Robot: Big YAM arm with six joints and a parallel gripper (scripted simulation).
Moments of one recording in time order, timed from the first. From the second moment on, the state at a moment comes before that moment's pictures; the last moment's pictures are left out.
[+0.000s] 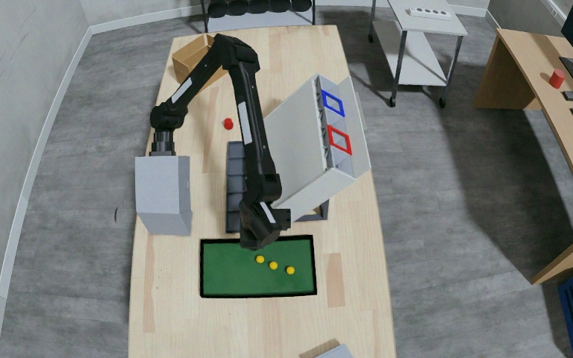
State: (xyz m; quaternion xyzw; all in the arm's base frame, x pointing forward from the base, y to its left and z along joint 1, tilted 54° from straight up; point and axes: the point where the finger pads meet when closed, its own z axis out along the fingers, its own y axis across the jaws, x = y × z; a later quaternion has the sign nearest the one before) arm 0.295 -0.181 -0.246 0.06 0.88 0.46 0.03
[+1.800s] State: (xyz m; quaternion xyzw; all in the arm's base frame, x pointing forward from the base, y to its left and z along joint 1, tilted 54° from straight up) arm 0.313 -0.157 -0.281 0.05 0.89 0.45 0.07
